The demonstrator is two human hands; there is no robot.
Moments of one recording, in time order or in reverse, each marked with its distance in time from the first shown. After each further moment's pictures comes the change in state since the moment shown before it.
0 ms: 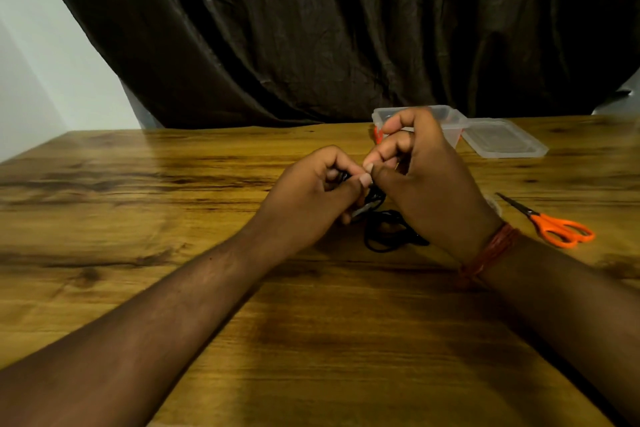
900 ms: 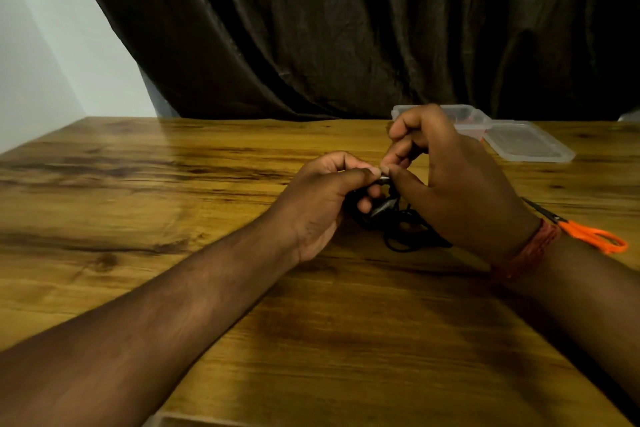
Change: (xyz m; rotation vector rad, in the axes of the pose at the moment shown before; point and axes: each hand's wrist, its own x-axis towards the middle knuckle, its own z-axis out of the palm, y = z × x) left_hand 0.001 -0.004 0.001 -0.553 0.054 -0.301; right_hand 0.003 -0.002 -0.004 -0.313 -0.088 -0.324
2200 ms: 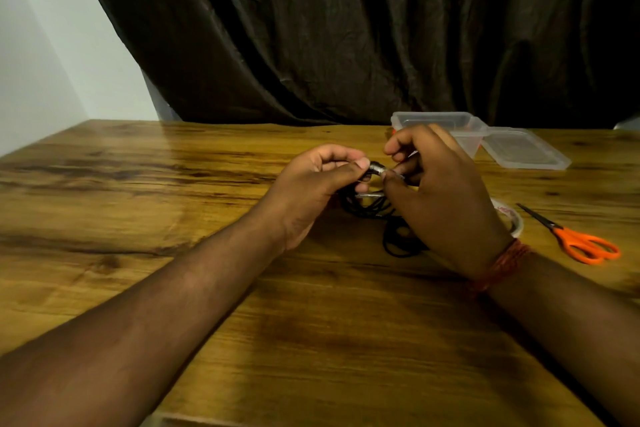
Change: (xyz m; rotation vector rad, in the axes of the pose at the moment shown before) left_hand 0.012 0.003 -0.019 0.131 0.028 0.082; right_hand -0.003 -0.001 0.018 0.045 0.134 0.163
